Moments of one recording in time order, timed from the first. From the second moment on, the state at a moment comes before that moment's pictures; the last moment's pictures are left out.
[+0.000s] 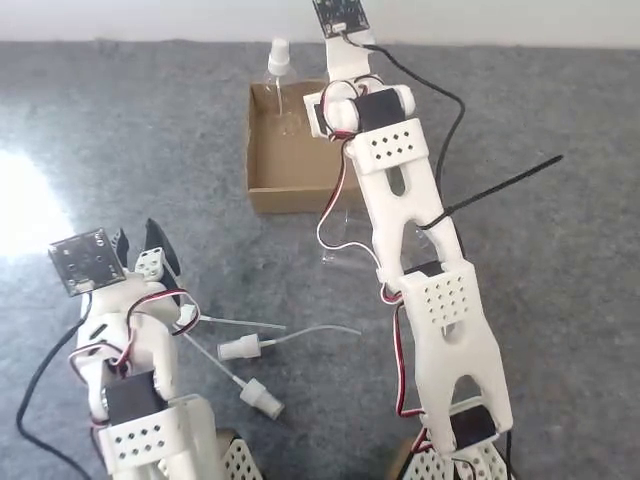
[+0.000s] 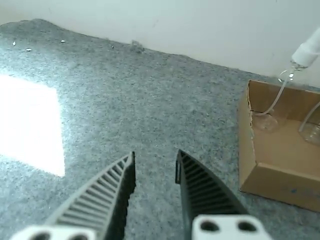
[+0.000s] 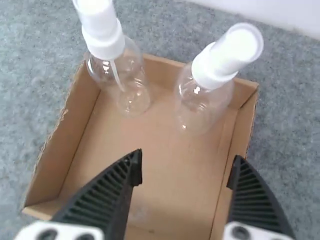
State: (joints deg) left arm -22.9 -88.9 83.6 43.0 9.5; right arm -23.6 53.2 -75.2 79.3 -3.0
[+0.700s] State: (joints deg) left arm -22.9 -88.9 83.6 43.0 9.4; right arm -24.5 53.2 -93.4 100.4 -3.0
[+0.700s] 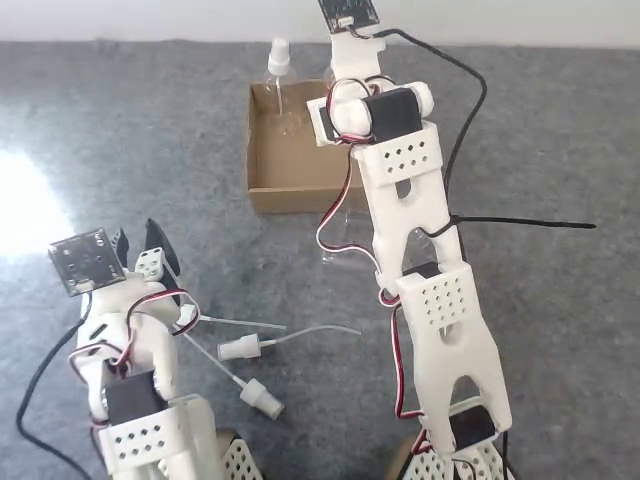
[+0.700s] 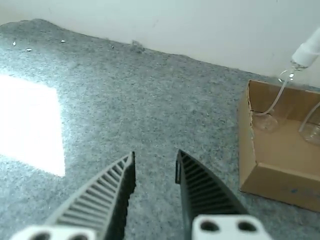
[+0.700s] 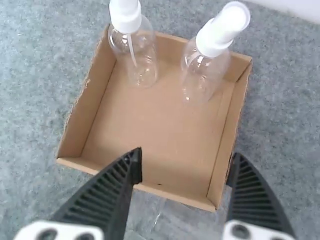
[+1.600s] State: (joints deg) left arm -22.9 -88.9 86.0 39.2 9.0; right arm -24.4 27.1 -60.3 100.6 -3.0
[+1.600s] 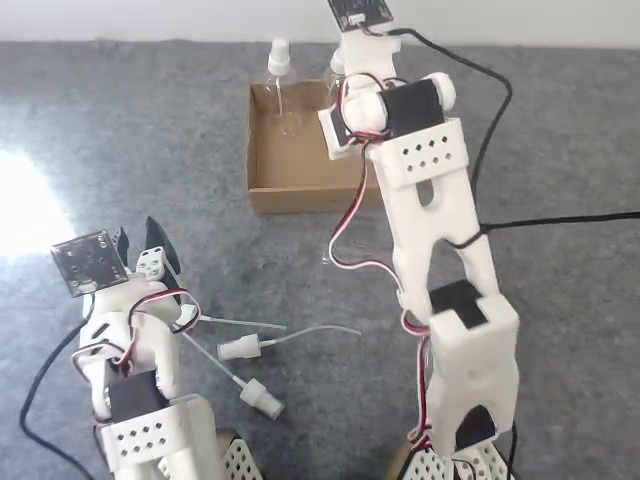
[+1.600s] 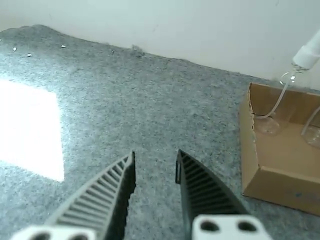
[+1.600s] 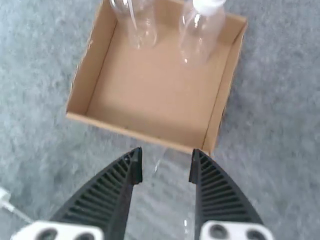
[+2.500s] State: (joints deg) left arm -22.9 -88.9 86.0 39.2 9.0; right arm -22.6 0.4 -9.5 100.6 -3.0
